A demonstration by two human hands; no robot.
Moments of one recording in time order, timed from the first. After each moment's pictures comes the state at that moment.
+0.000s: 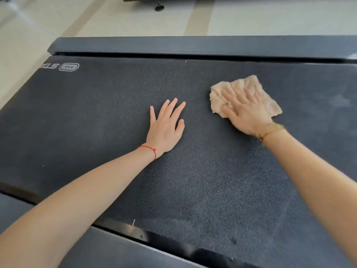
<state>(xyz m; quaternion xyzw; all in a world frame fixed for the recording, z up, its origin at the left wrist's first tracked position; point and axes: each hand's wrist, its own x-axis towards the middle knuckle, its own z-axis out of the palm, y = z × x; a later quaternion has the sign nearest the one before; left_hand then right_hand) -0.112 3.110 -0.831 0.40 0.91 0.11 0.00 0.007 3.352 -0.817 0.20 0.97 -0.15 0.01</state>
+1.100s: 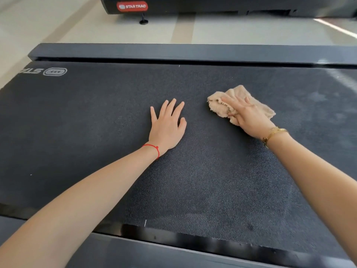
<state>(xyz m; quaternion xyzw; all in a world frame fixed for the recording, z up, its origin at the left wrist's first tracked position) -0.119 3.109 -0.841 0.41 0.90 0.13 -0.01 0.036 3.328 -0.807 0.15 0.97 -0.19 -0.06</state>
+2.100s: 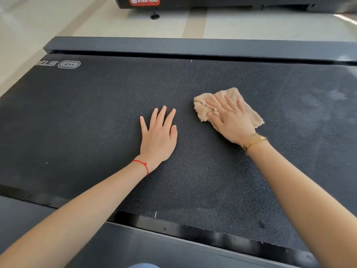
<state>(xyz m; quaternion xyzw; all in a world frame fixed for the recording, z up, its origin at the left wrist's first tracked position) -0.106 3.039 -0.844 0.36 0.93 0.11 -0.02 -0.002 3.256 -0.824 0.18 0.98 -0.11 -0.03</state>
